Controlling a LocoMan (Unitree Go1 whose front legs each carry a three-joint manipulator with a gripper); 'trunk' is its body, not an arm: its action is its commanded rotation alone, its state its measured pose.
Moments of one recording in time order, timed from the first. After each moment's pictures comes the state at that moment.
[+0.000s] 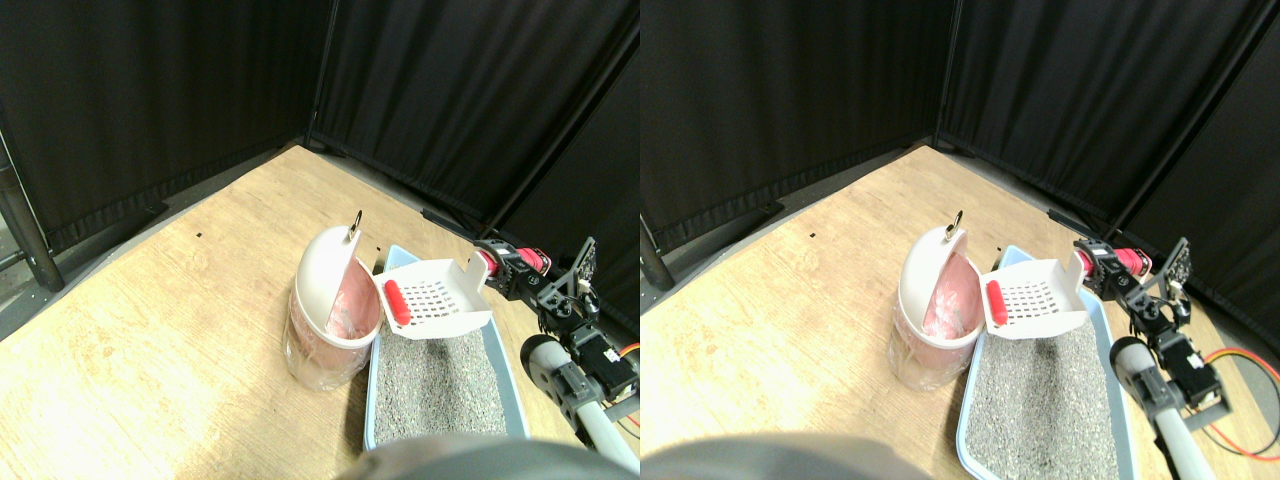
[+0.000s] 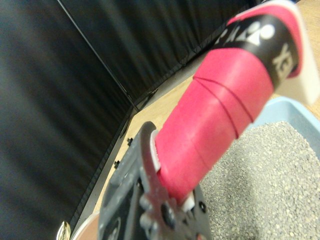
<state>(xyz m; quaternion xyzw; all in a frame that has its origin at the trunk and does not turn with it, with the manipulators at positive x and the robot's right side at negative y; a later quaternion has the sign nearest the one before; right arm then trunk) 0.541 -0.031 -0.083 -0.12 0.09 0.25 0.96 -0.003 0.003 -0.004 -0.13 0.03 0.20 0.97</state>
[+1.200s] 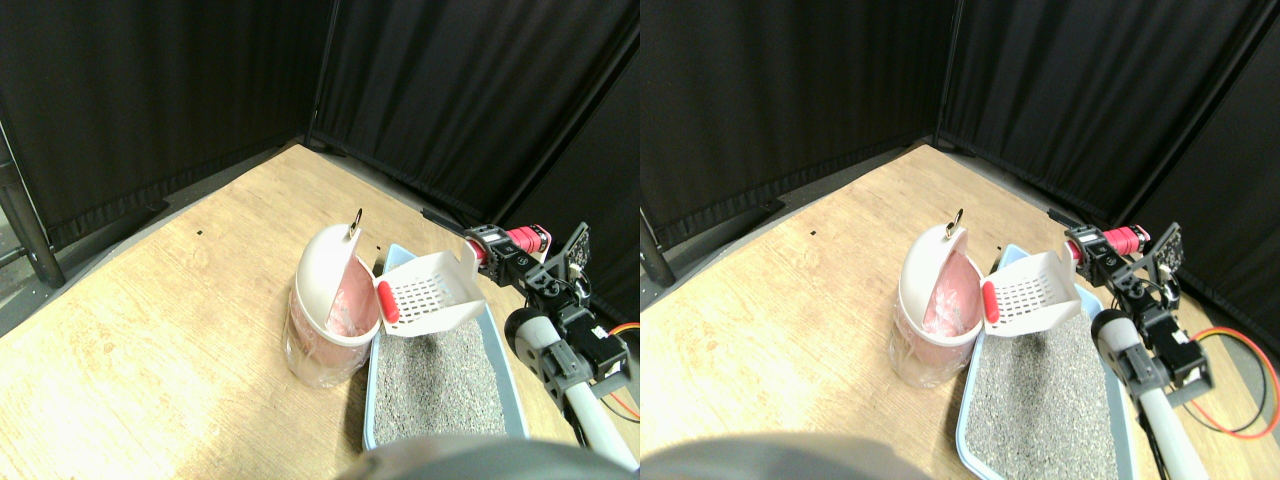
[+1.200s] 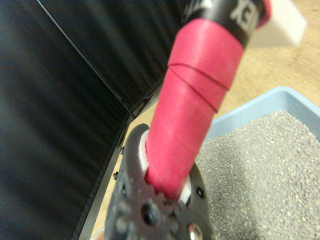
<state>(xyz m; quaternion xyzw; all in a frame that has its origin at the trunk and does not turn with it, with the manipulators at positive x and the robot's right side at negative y) 0.543 -0.019 -0.081 -0.24 0.08 0.22 0.94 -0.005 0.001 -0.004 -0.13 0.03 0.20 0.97</state>
